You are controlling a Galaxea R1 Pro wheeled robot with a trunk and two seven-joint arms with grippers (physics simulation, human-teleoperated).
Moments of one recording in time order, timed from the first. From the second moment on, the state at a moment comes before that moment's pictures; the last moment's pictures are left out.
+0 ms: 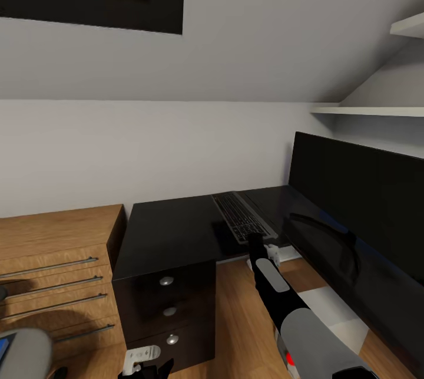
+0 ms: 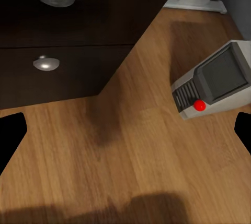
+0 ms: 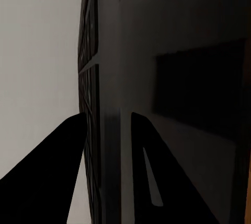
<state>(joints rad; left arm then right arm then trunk) 0.09 0.13 -0.28 -1.32 0.56 0.33 0.01 -0.71 0.17 0.10 -0.62 -1.43 -0.29 -0.10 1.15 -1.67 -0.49</state>
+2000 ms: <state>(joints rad) 0.09 0.13 -0.27 -1.32 0.56 0.34 0.01 -0.70 0.17 0.10 -0.62 -1.43 -0.28 -0.05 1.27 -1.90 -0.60</state>
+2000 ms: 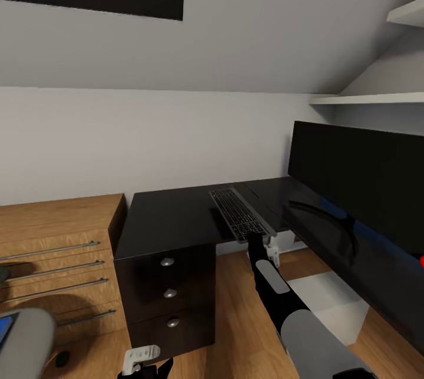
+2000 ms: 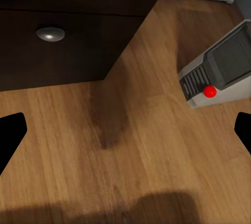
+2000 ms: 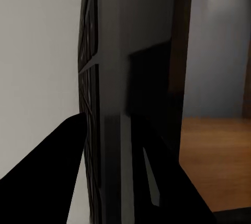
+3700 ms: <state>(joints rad) 0.09 0.13 -0.27 -1.32 0.56 0.33 0.01 -0.70 0.17 0.10 -0.61 -1.42 -0.28 -0.05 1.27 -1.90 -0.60</state>
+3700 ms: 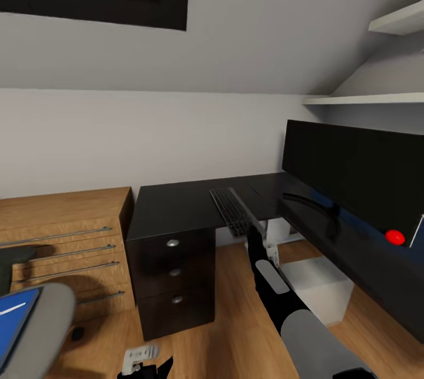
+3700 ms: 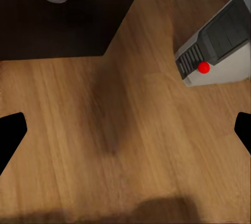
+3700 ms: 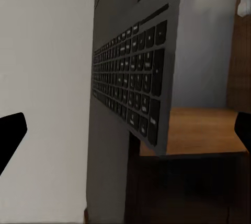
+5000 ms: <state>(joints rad) 0.09 0.10 -0.27 -1.20 0.53 0.27 0.01 -0.55 0.16 0.10 -0.39 -1.09 -0.29 0.18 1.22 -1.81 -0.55</state>
